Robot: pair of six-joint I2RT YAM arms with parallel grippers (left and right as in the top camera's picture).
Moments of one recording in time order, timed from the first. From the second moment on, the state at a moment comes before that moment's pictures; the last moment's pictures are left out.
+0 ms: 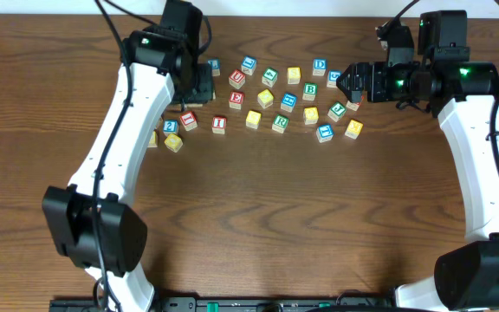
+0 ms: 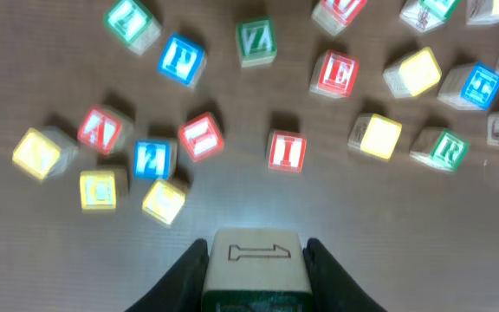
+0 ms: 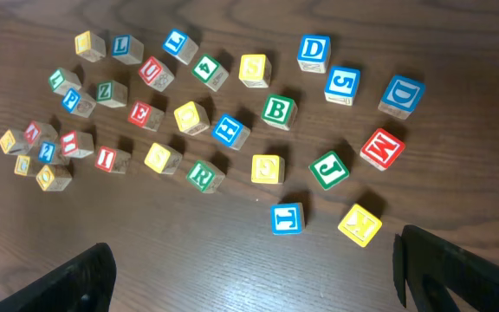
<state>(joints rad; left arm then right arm) -0.26 1.88 1.85 -1.22 -0.01 -0.29 0.03 1.67 1.62 -0.93 -0.39 0.01</state>
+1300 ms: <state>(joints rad) -0.41 1.88 1.22 -0.70 -0.01 -0.35 0.03 1.67 1.62 -0.93 -0.39 0.01</state>
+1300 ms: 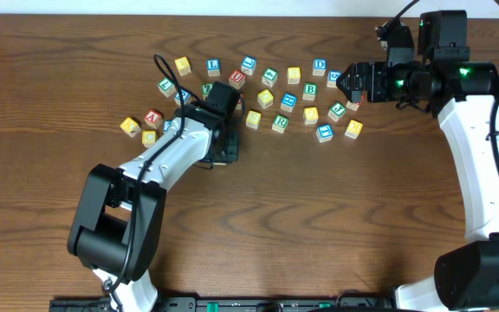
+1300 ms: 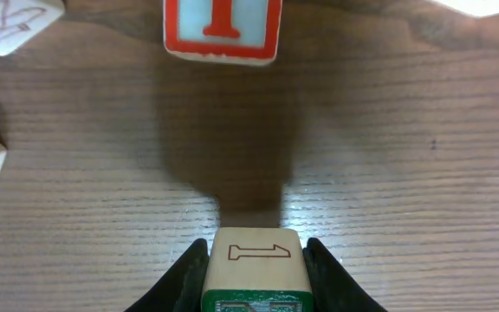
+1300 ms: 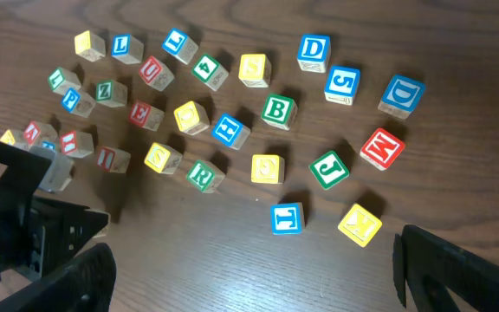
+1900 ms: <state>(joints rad) -0.41 1.90 1.21 -0.69 -0.01 -0.33 0.03 1.67 1.62 -0.93 -0.39 0.01</state>
